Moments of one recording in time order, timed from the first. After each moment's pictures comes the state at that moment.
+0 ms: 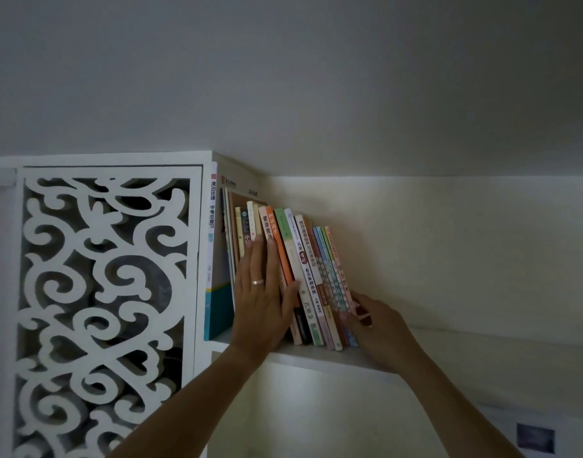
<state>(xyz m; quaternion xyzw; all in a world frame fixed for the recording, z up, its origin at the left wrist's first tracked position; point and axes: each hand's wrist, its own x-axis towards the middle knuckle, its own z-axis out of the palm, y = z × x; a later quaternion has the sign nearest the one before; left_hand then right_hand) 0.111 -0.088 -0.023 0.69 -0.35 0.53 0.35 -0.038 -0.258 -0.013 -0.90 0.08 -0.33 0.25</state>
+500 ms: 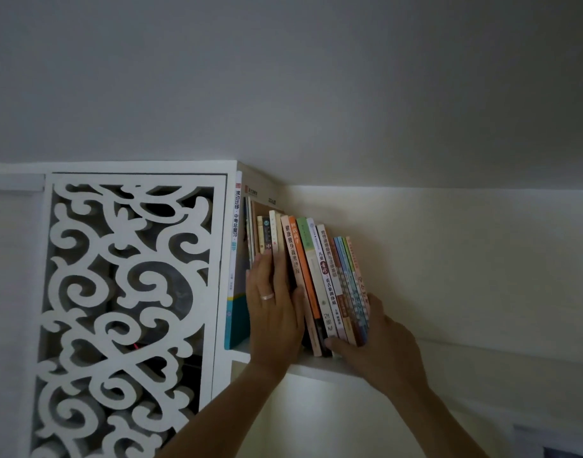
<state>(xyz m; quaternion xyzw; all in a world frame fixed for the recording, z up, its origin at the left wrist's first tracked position) 0.108 -0.084 -0.027 0.64 -0.32 0.54 0.45 -0.023 -0.218 -0.022 -0.89 0.13 -0.41 0.14</state>
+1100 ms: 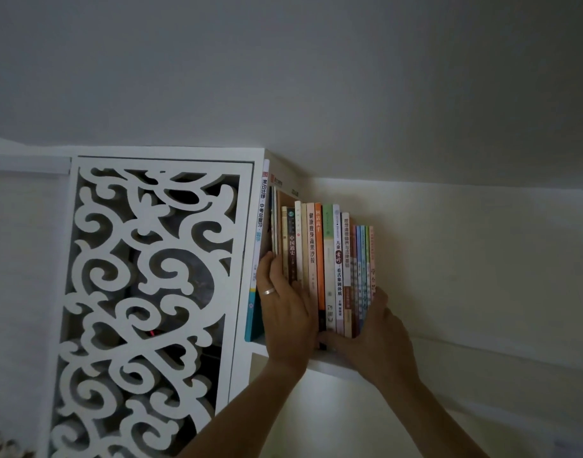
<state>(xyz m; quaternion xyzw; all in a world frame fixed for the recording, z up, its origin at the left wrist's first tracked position) 0.111 -0.081 -0.030 0.59 -0.25 0.50 0.58 0.022 -0.194 -0.031 -0.87 0.13 -0.44 0.20</state>
